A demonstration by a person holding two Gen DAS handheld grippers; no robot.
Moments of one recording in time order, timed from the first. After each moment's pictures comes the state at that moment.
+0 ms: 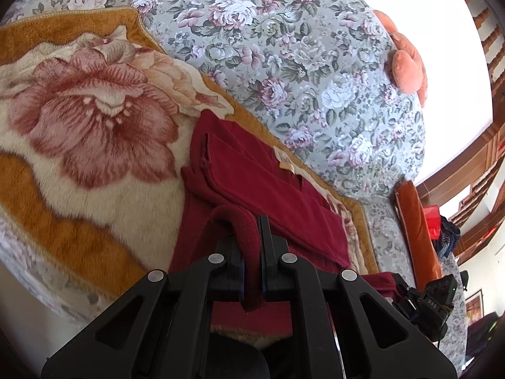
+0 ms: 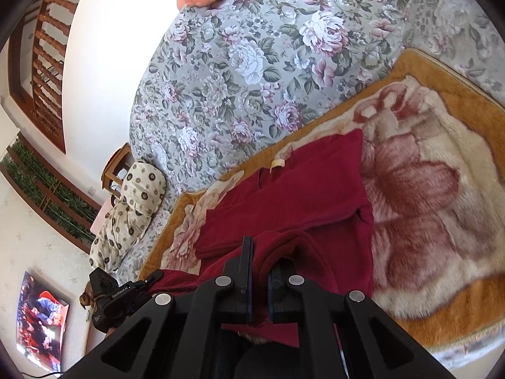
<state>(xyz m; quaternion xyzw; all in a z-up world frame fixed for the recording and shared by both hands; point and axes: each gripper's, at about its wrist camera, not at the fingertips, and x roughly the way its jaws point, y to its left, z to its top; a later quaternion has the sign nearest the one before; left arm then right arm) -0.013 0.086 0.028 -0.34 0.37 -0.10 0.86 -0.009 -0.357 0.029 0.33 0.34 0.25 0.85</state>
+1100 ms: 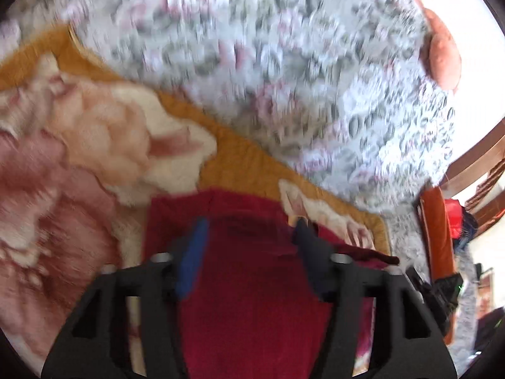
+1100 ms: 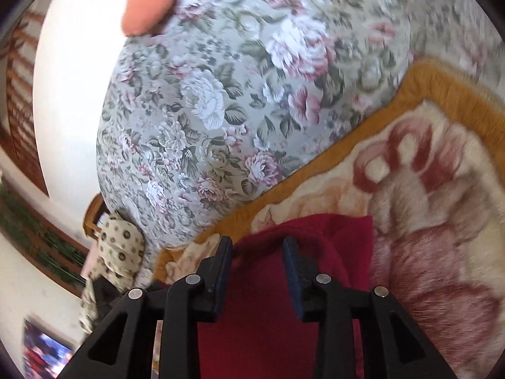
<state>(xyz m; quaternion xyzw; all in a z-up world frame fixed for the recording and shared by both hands) 0.165 0.084 0.032 -0.28 0.41 -0.11 0.86 0.143 -0.379 0.026 0.37 0.32 0.20 0.85</state>
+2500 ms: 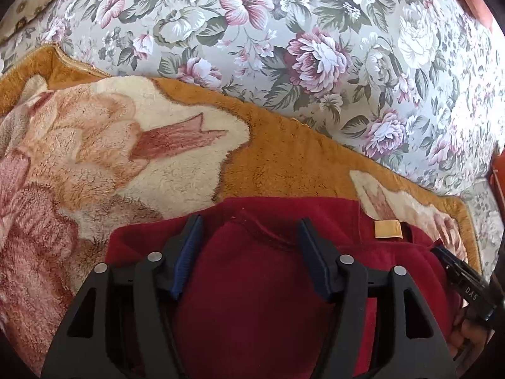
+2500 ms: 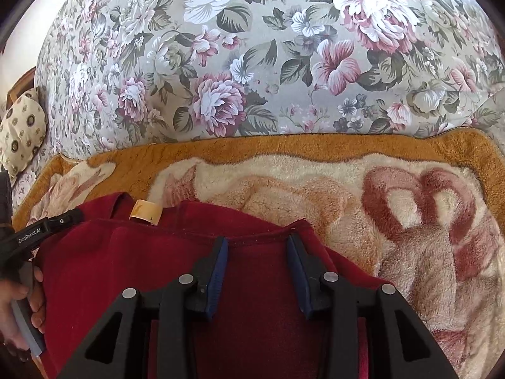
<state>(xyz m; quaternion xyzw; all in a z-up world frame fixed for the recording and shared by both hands) 0.235 0.032 -0.056 -0.15 0.44 -0.03 0.89 0.241 -0.287 -0.044 0.06 0.40 0.12 0.90</state>
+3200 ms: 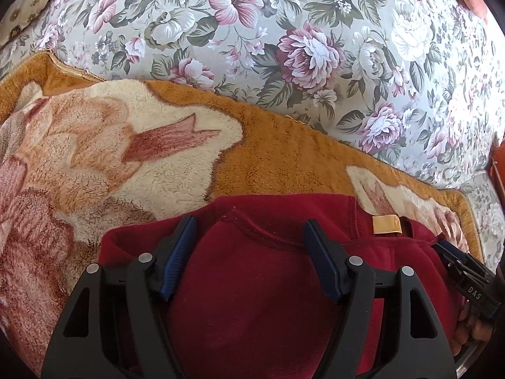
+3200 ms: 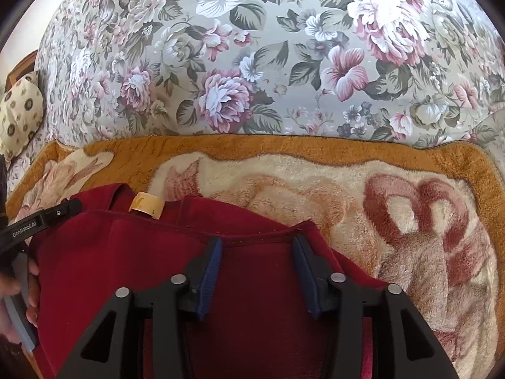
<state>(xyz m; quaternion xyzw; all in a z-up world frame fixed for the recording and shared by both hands) 0.235 0.027 -0.059 -0.15 0.44 -0.03 0.89 0.240 -0.276 -0.040 0.03 0.41 0.12 0.90</state>
